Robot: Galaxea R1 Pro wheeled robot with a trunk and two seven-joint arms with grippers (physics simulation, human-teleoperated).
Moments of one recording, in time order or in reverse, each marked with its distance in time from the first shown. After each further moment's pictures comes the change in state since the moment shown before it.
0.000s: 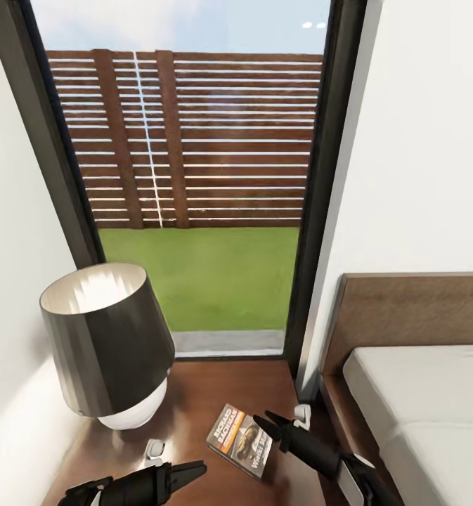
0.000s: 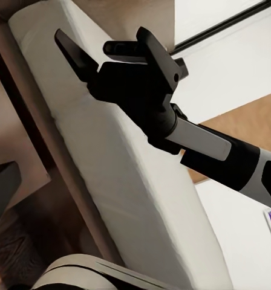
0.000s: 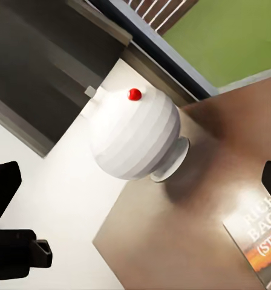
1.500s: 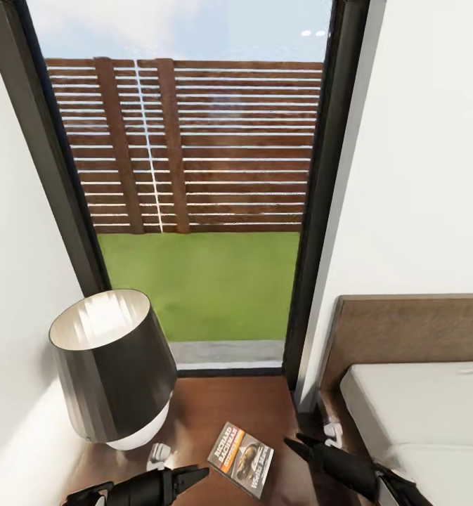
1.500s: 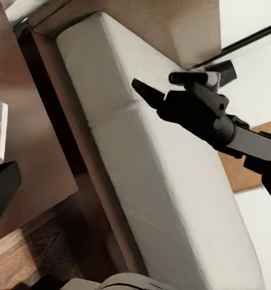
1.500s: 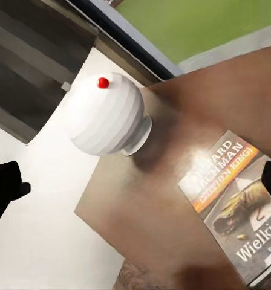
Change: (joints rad) left arm 0.000 -0.006 -0.005 0.034 -0.018 -0.055 0.181; right arm 0.001 -0.156 0.003 0.110 0.055 -0.002 0.002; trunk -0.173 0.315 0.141
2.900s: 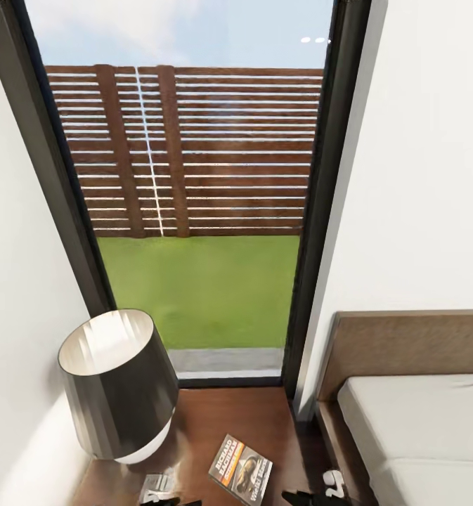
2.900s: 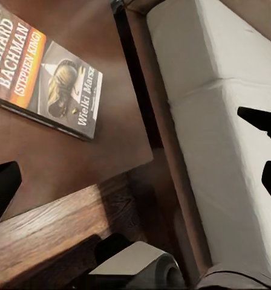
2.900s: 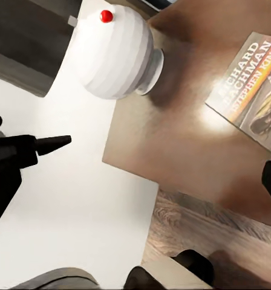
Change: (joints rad) left arm 0.000 -0.003 -0.013 0.198 -0.088 -0.182 0.246; right arm 0.001 -0.014 0.001 0.268 0.092 -0.029 -0.011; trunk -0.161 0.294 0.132
